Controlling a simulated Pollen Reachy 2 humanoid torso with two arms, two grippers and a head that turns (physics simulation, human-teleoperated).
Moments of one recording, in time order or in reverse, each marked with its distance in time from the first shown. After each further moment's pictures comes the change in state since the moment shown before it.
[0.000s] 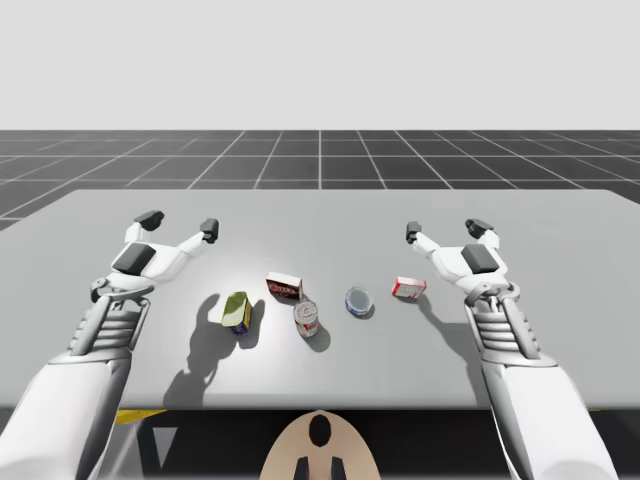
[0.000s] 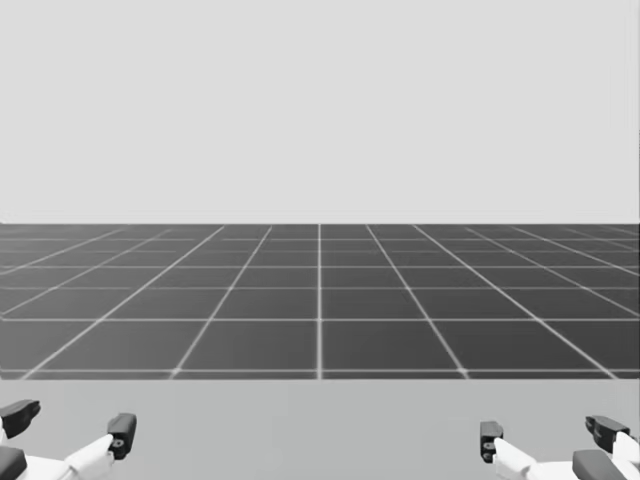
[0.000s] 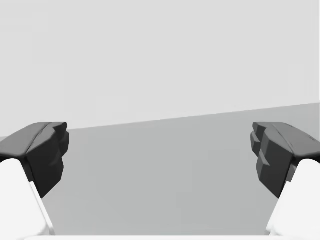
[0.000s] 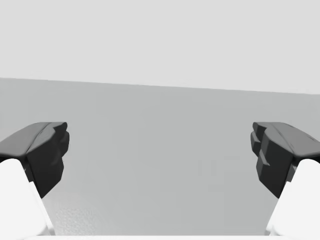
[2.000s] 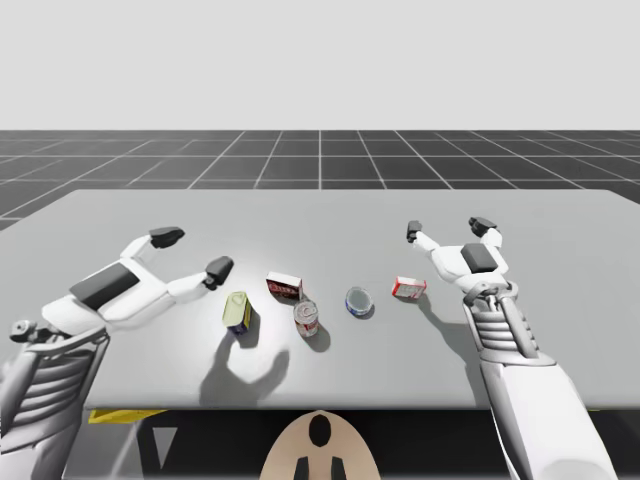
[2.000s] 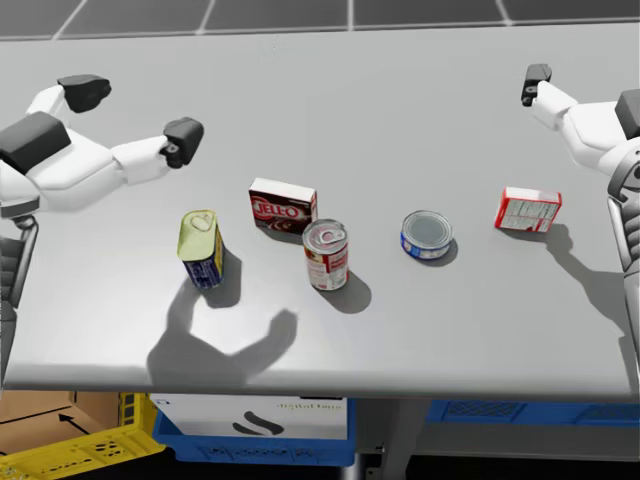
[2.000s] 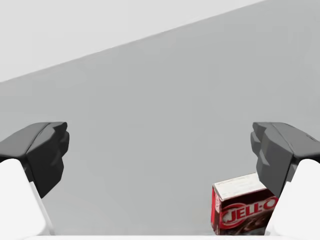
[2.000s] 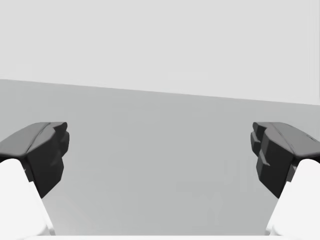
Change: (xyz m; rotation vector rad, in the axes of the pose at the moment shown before) left arm 0.062 -0.038 0.055 -0.360 0.229 -0.009; right arm 0.001 0.002 -0.001 -0.032 -0.015 0.051
